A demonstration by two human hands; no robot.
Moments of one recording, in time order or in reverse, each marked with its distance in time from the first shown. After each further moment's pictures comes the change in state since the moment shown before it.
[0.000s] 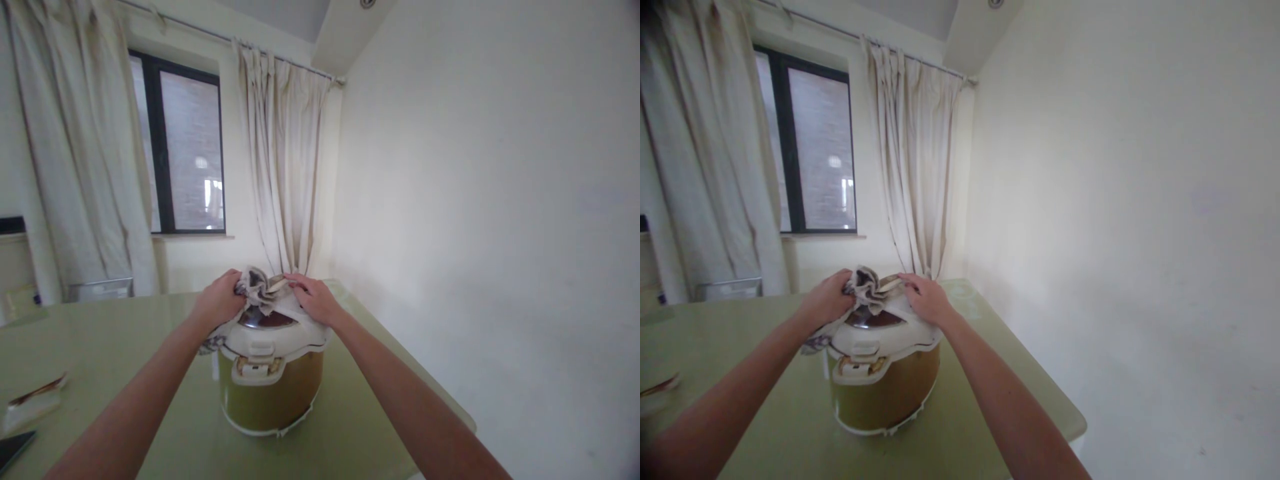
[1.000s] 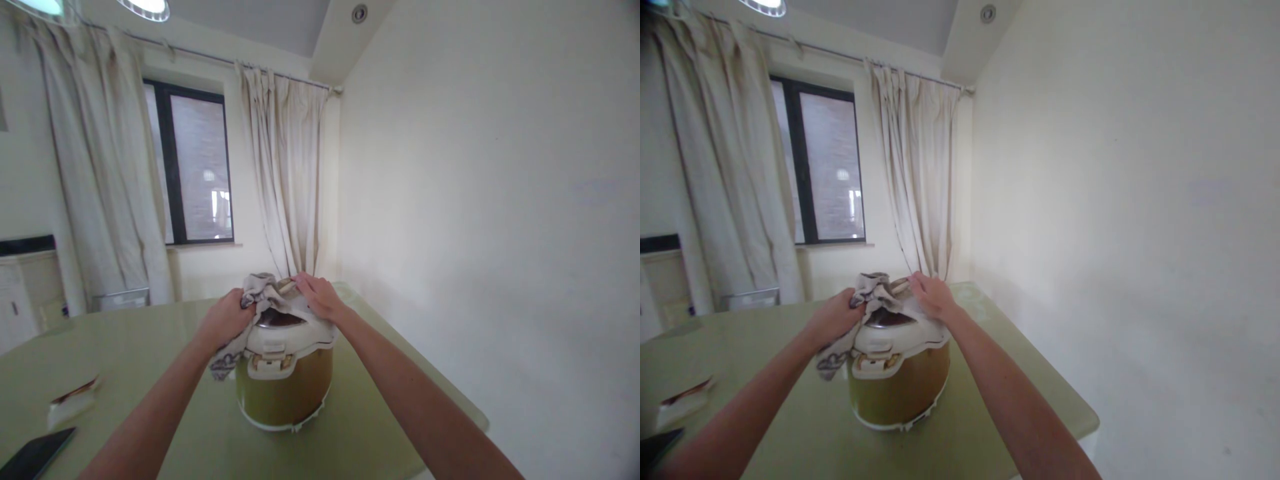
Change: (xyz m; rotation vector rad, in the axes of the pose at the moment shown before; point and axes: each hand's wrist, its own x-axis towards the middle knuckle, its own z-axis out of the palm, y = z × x) left_hand -0.034 0.007 -0.011 -0.012 -0.096 -0.111; right_hand 0.006 -0.012 -0.004 -0.127 -0.009 -0.011
